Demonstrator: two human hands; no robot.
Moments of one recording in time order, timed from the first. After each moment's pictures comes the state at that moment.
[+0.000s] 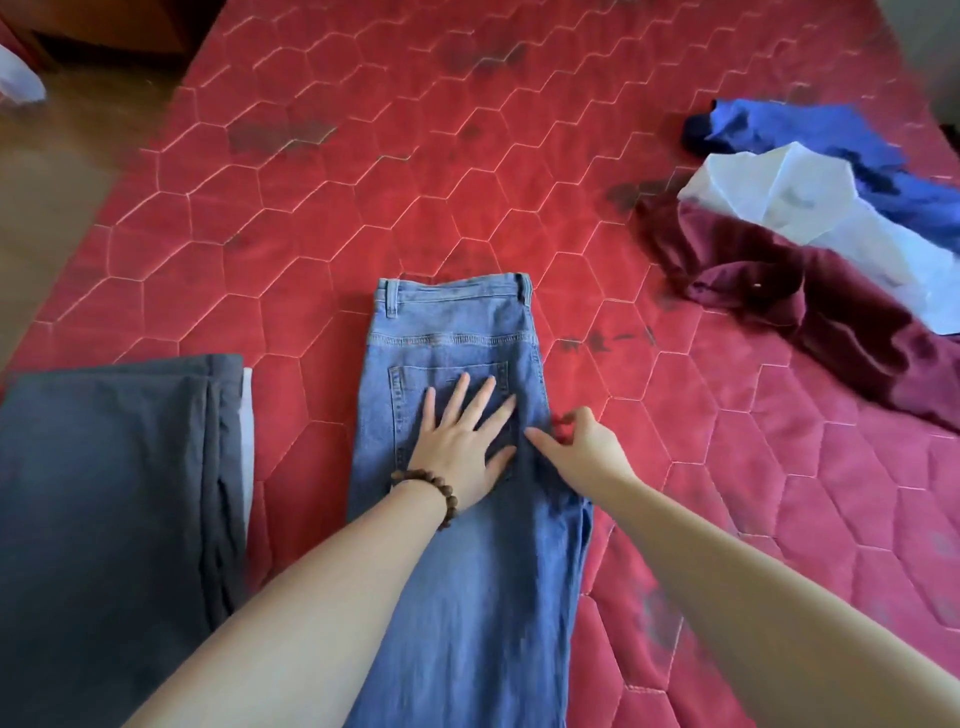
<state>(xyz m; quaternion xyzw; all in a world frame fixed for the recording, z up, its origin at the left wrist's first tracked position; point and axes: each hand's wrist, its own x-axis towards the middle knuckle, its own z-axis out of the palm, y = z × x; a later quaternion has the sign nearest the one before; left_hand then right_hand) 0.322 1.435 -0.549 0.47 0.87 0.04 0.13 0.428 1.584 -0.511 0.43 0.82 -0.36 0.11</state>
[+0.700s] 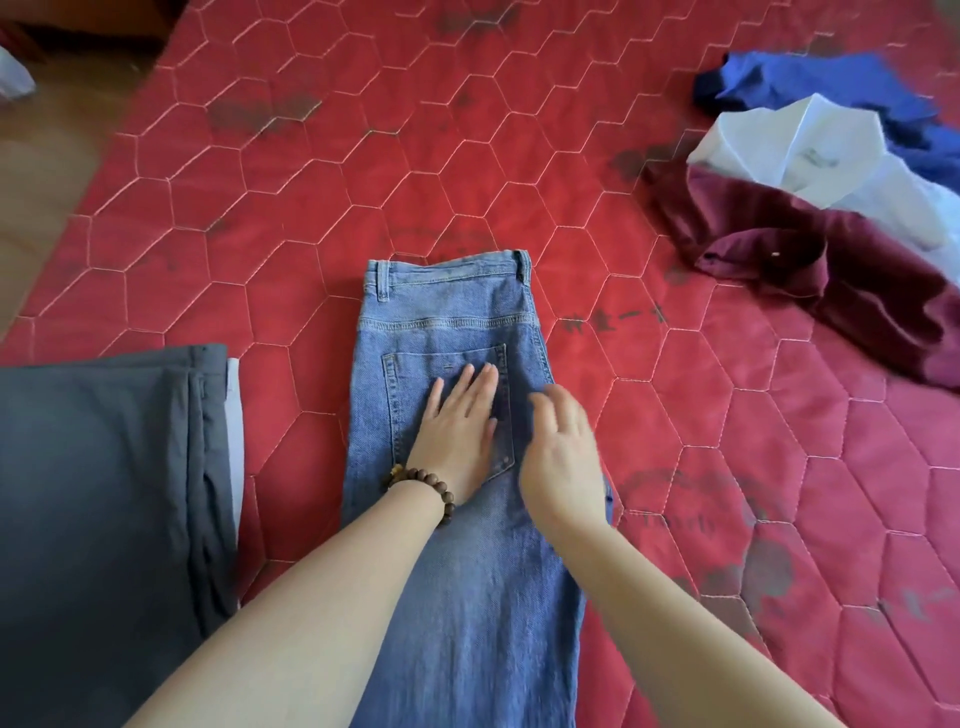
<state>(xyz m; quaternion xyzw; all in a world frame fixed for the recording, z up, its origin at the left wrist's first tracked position) 0.325 1.440 -0.559 0.44 0.88 0.14 0.12 0.430 1.526 -0.515 0.32 0.92 -0.21 -0.08</state>
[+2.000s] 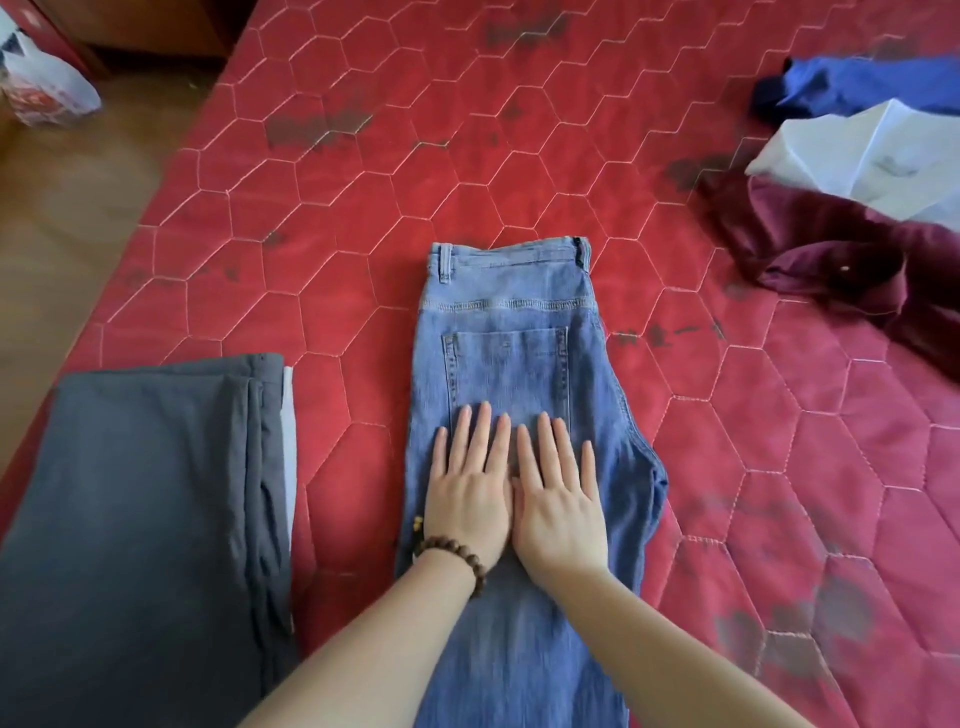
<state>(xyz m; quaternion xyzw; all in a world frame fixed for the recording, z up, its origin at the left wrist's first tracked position) 0.349 1.393 -0.560 0.35 0.93 0.07 0.08 0.425 1.480 -0.555 0.25 0.96 -0.11 0.04</state>
